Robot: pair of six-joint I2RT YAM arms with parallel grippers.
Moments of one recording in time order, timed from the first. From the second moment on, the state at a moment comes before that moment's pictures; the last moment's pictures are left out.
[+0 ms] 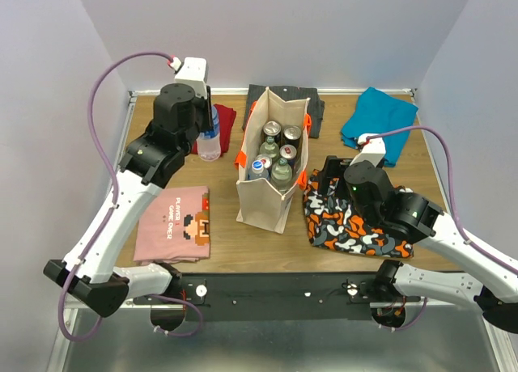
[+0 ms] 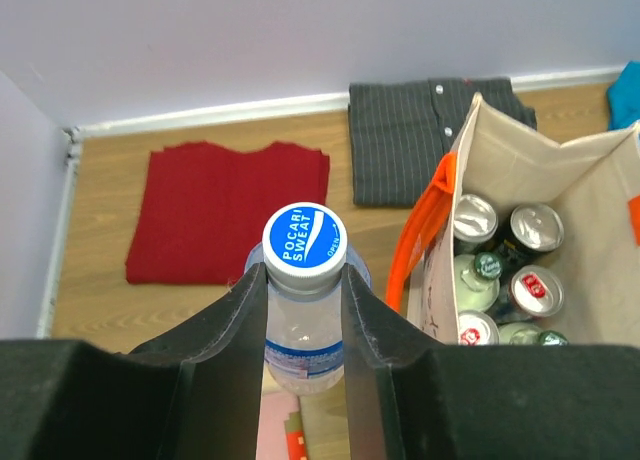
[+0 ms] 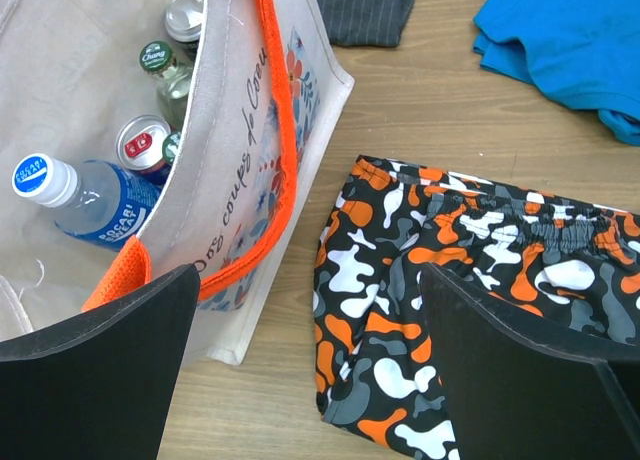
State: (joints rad) left arm -0.53 1.22 1.57 -0.59 -0.39 -0.10; right arm 0.95 0.91 1.04 -0.67 0.71 0.56
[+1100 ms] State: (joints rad) left arm -0.35 1.45 1.12 -0.01 -0.18 -0.21; right arm 0.95 0.96 1.05 -0.71 0.78 0.58
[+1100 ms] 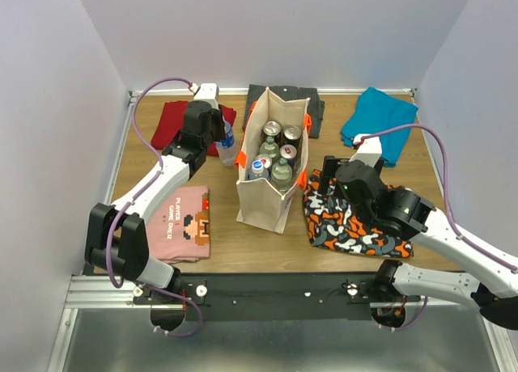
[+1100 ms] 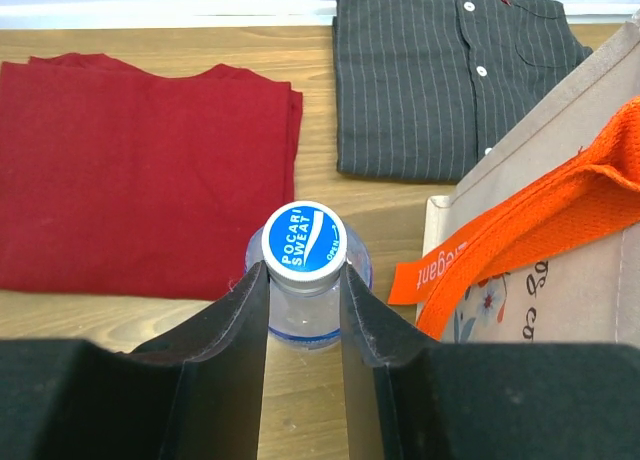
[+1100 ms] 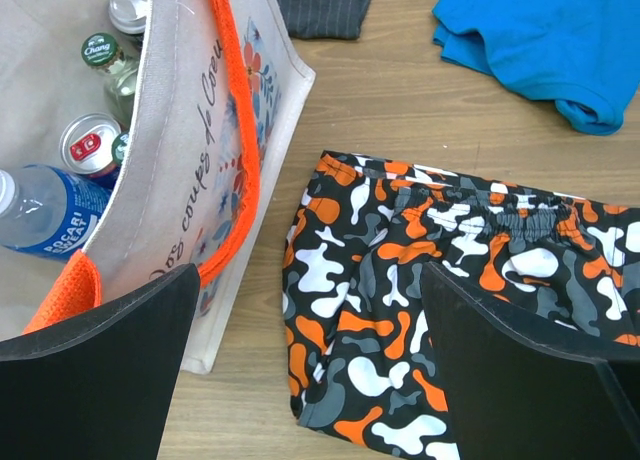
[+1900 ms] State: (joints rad) left arm -0.35 1.51 1.10 0.08 -0.13 -0.22; right arm 0.95 0.96 1.05 -0.71 0.79 0.58
